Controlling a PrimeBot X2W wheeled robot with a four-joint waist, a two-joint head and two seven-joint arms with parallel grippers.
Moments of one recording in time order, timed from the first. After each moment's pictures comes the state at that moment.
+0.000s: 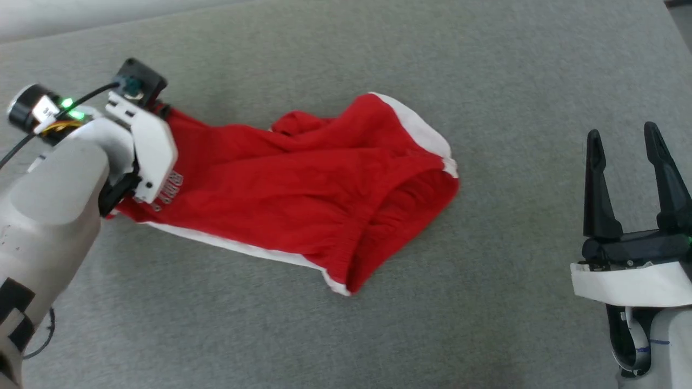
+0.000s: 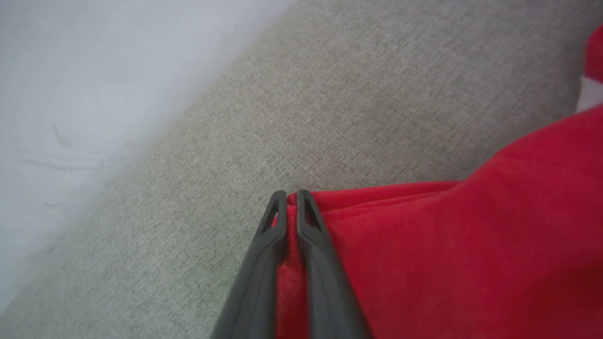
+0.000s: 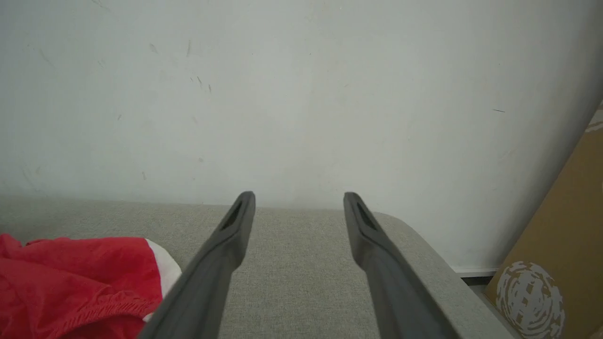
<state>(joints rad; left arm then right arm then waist) -1.13 0.58 -1.20 0.87 -0.75 -0.09 0.06 -0.14 -0.05 -0.09 -0.15 0.03 0.13 -0.26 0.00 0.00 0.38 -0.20</state>
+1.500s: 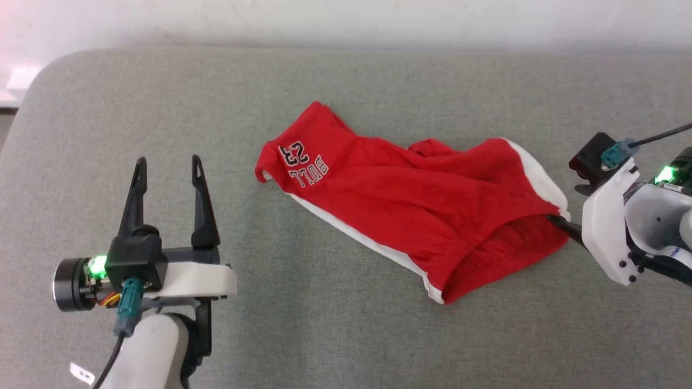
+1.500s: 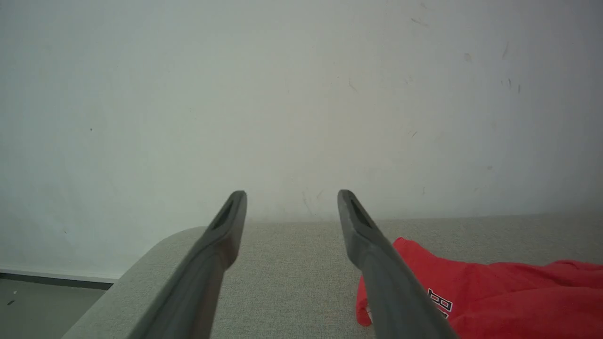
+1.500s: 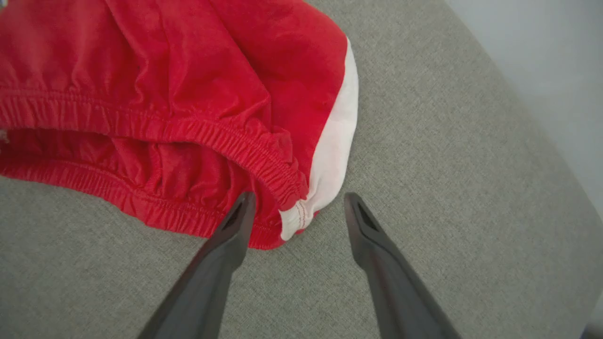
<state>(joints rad) -0.22 0.30 -0.26 -0.01 -0.22 0.37 -0.26 -0.78 -0.82 0.94 0.20 0.76 0.13 0.53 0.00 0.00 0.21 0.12</state>
